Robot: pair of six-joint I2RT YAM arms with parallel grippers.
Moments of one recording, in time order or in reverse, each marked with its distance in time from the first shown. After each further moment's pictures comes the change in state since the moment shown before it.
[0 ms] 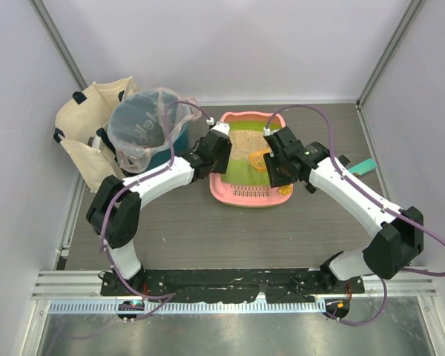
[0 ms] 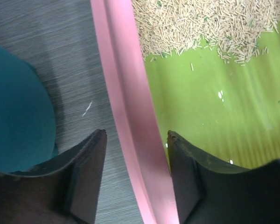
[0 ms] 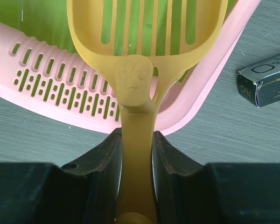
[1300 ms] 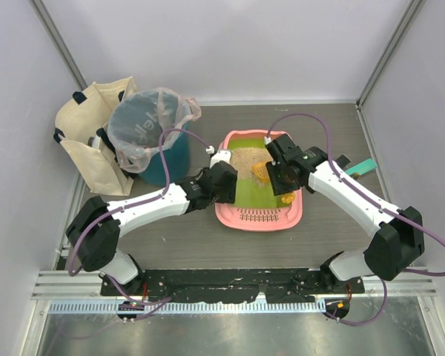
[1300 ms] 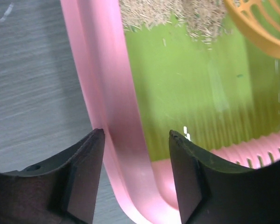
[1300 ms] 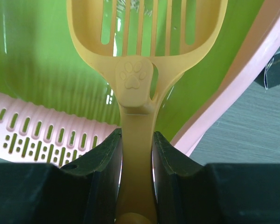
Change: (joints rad) left arm -0.206 -0.207 -0.234 -0.045 0.004 -0.332; right arm 0.000 -0.007 -0.069 -0.022 0.000 0.007
